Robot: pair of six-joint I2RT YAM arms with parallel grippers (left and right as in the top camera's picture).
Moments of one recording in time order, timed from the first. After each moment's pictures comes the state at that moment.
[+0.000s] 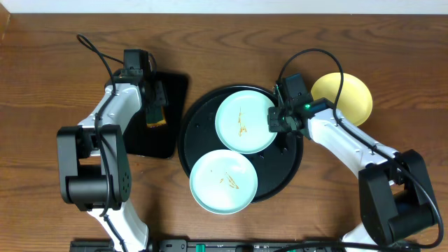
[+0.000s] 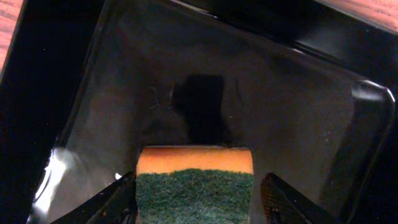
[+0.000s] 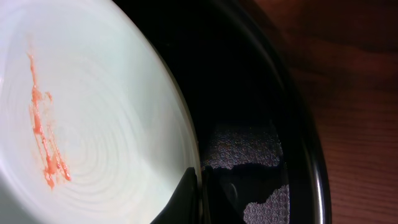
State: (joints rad) left arm 0.02 1.94 1.26 -0.50 -0.03 -0.20; right arm 0.40 1.77 1.09 -0.50 -0.03 0.33
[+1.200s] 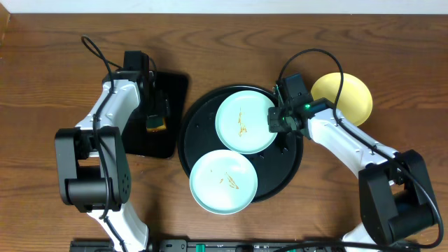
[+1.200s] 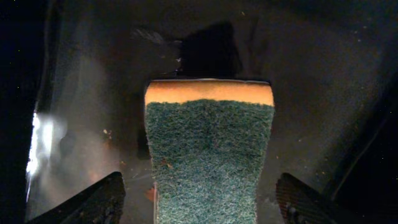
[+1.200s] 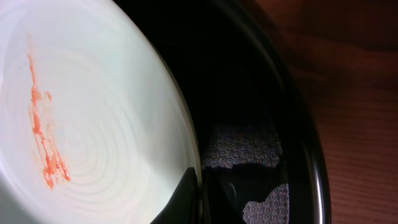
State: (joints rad) left arm 0.02 1.93 1.30 -0.77 -0.01 -0.16; right arm 0.40 1.77 1.09 -0.50 -0.03 0.33
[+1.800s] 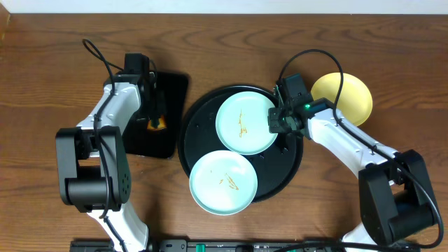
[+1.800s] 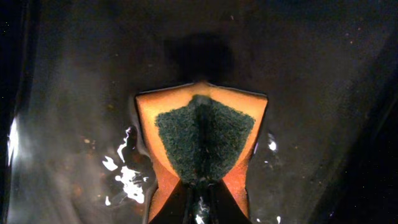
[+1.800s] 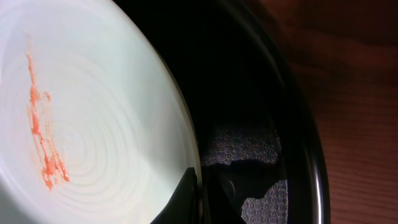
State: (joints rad) left arm 0.02 1.93 1.27 -0.71 0.02 -0.16; right arm 0.40 1.77 1.09 -0.51 -0.03 0.33
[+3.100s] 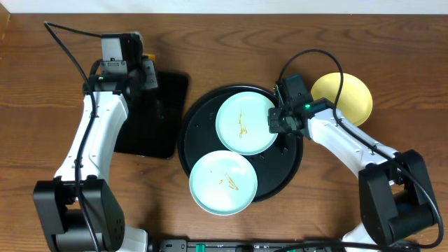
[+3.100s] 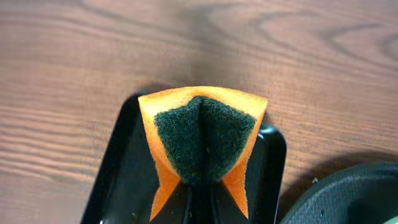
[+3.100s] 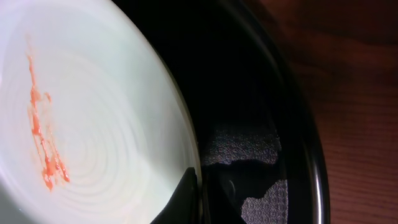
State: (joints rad) left arm 0.02 1.65 1.29 -0.50 0.02 -0.12; right arm 0.40 1.77 1.09 -0.51 -0.03 0.33
